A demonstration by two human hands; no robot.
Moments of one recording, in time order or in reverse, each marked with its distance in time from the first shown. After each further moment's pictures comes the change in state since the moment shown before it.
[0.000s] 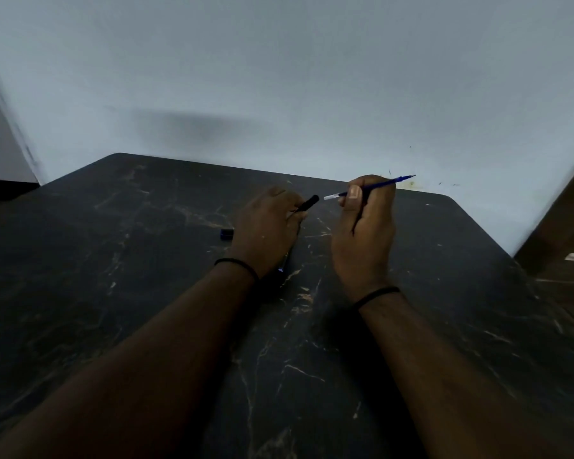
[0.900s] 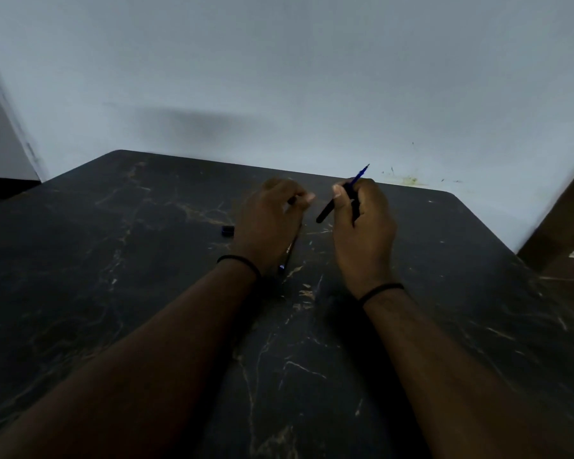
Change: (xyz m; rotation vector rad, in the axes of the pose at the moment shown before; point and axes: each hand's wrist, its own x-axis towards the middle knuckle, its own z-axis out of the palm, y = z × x) left_hand 0.000 0.001 0.003 -0.155 0.093 -0.017; right_hand 0.000 0.016 0.002 -0.119 -0.079 0.039
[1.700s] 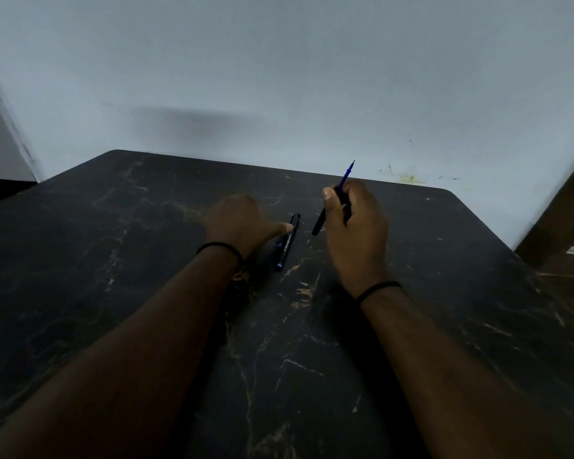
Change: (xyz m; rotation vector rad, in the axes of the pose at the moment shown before) left_hand 0.011 -0.028 -0.018 0.505 -0.348 -0.365; right_hand -0.003 0.001 0.000 -0.025 -0.080 0.038
